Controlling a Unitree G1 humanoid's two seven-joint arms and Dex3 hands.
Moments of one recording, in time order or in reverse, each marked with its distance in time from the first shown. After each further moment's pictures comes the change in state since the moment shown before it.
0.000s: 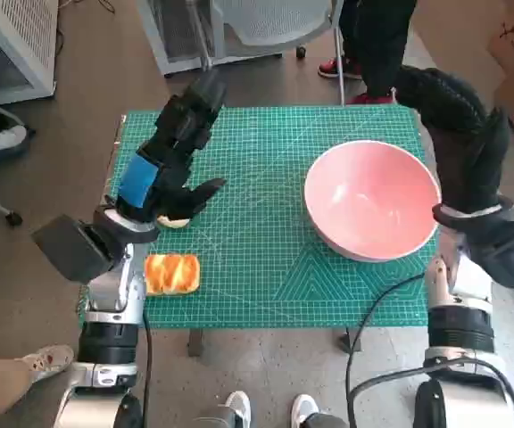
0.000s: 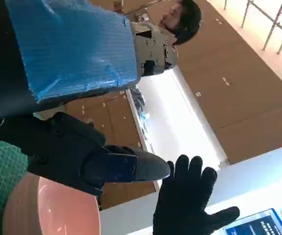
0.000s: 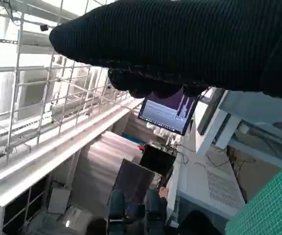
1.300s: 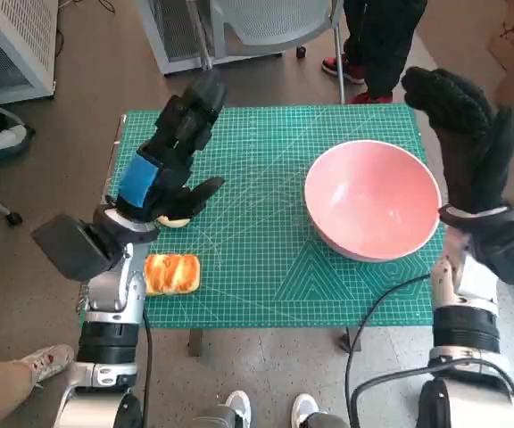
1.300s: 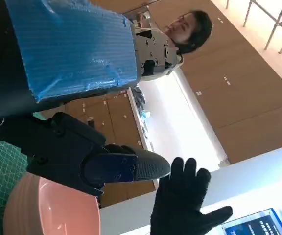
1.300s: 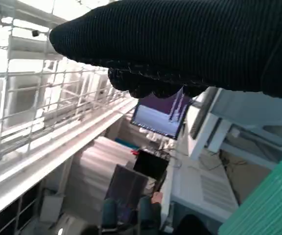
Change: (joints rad) left arm 0.000 0.000 0.002 0.000 -0.008 0.017 -0.007; right arm -0.014 -0.036 -0.036 0.090 -0.008 -0.001 -0.007
